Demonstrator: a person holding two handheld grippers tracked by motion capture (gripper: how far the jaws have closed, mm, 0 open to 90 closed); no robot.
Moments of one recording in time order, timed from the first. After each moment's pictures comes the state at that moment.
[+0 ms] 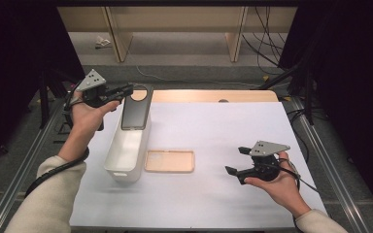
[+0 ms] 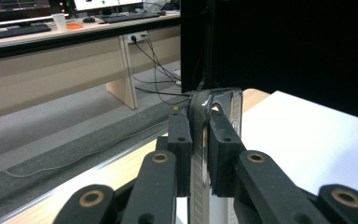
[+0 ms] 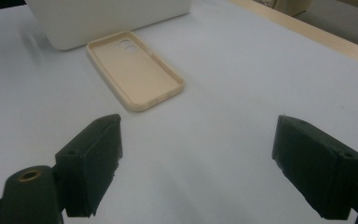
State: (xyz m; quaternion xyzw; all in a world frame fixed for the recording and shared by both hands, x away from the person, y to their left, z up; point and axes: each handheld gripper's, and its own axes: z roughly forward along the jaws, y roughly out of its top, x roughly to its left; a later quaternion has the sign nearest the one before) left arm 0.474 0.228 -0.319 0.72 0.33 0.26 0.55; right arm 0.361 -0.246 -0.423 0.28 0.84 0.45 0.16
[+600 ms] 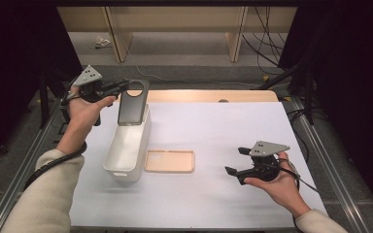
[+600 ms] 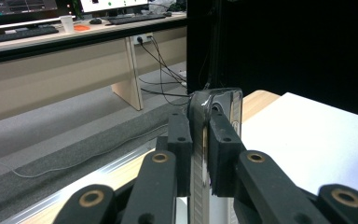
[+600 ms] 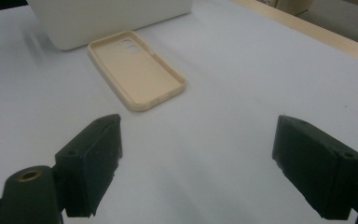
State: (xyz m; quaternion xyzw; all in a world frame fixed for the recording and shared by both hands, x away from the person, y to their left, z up) left arm 0.491 0.241 -0.320 0.71 0.33 0.27 0.56; right arm 0.361 -0.246 -0.424 0.28 0.84 0.45 0.15
